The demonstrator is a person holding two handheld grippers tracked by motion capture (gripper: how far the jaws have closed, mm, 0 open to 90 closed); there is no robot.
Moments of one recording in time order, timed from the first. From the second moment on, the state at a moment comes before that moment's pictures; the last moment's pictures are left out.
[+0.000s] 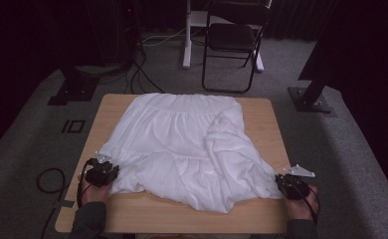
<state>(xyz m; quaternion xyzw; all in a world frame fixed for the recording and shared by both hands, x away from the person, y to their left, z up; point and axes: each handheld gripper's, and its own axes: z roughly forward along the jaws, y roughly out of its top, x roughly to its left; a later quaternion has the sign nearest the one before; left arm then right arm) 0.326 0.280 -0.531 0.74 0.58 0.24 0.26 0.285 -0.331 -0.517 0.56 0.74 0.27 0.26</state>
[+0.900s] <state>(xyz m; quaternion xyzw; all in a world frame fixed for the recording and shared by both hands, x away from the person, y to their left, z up) 0.366 0.294 -0.536 0.69 0.63 0.25 0.26 0.423 -0.278 -0.534 0.53 0.77 0.29 0.20</state>
